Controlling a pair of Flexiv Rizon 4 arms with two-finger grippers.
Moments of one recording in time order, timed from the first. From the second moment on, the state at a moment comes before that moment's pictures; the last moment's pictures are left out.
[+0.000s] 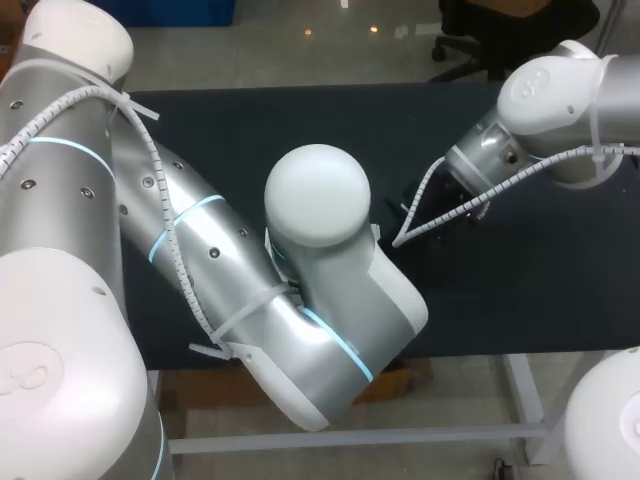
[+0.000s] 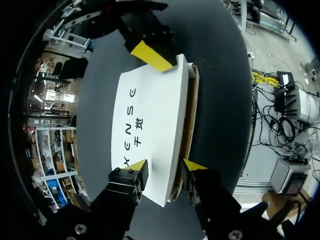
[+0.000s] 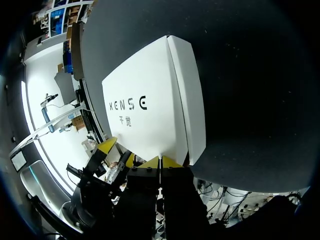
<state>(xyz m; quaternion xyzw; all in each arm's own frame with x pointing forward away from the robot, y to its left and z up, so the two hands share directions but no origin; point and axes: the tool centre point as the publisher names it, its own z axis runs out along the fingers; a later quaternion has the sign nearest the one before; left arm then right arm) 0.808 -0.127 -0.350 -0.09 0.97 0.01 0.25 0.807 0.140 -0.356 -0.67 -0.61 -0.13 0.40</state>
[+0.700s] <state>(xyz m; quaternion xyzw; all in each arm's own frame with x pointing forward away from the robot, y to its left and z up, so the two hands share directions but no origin) 0.792 -0.115 -0.321 -0.14 0.95 -0.07 0.26 0.809 0.141 -0.356 -0.67 -0.61 -0.13 0.40</state>
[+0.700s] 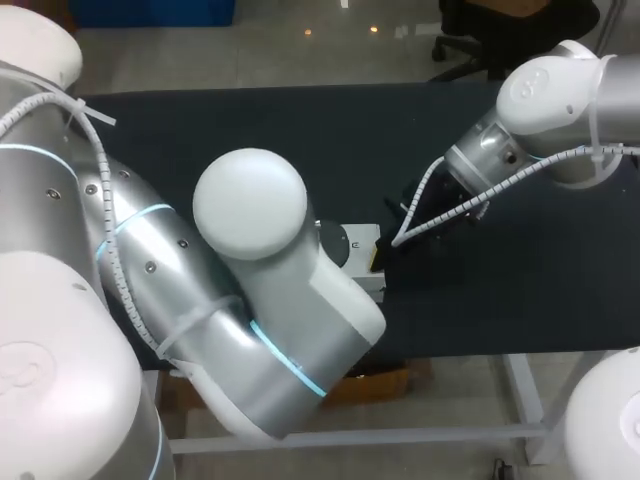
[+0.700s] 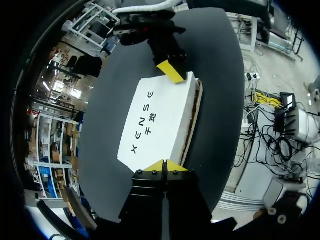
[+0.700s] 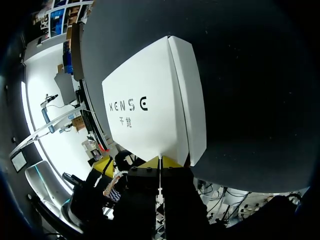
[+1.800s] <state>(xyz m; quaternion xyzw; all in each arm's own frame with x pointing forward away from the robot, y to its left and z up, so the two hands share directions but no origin) 0.817 -0.089 -0.347 -0.19 0.96 -0.07 0.20 0.809 0.138 -0.358 -0.68 -0.61 -0.13 0.39</state>
